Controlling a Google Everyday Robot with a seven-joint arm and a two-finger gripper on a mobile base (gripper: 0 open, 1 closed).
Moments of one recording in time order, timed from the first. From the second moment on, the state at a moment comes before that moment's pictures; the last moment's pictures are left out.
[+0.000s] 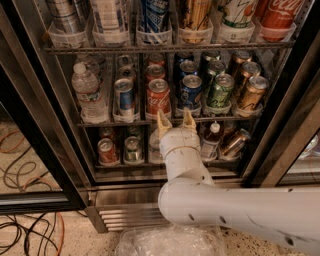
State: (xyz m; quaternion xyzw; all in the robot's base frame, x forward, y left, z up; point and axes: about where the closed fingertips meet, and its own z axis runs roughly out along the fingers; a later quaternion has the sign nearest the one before) arm 0.581 -0.044 0.833 -0.02 0.70 0.03 0.71
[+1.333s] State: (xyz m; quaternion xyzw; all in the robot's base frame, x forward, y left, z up) arm 0.571 -0.087 0.828 0.01 0.71 -0.03 0.70
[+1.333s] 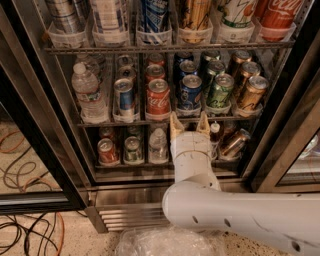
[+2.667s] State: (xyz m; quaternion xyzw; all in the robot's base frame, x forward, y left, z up) arm 0.617 -0.103 0.843 0.01 0.70 -0.02 0.72
